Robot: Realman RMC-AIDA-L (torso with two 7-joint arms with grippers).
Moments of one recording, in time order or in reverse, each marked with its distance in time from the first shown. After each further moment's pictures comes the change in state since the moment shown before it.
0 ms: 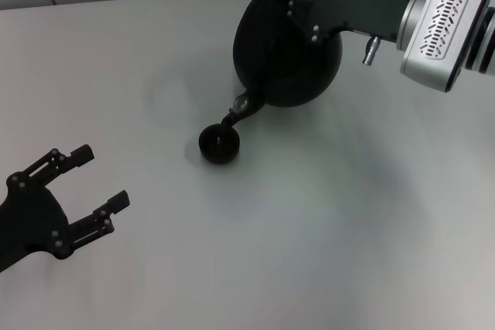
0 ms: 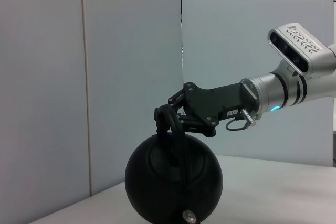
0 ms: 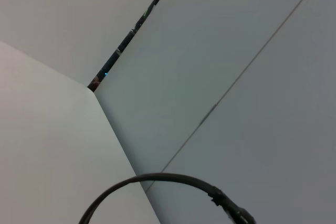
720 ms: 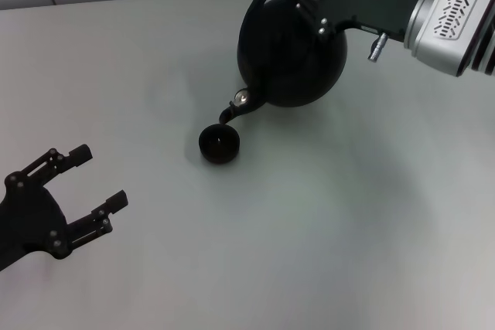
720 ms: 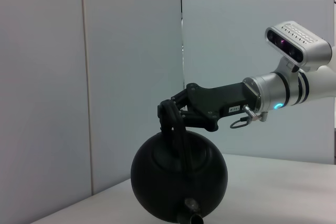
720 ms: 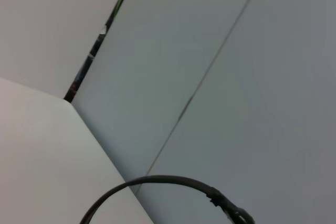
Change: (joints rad) left arm 0.002 0.000 0.000 0.008 0.000 -0.001 0.002; right arm -0.004 -0.006 0.054 0.021 -0.003 -0.002 0.106
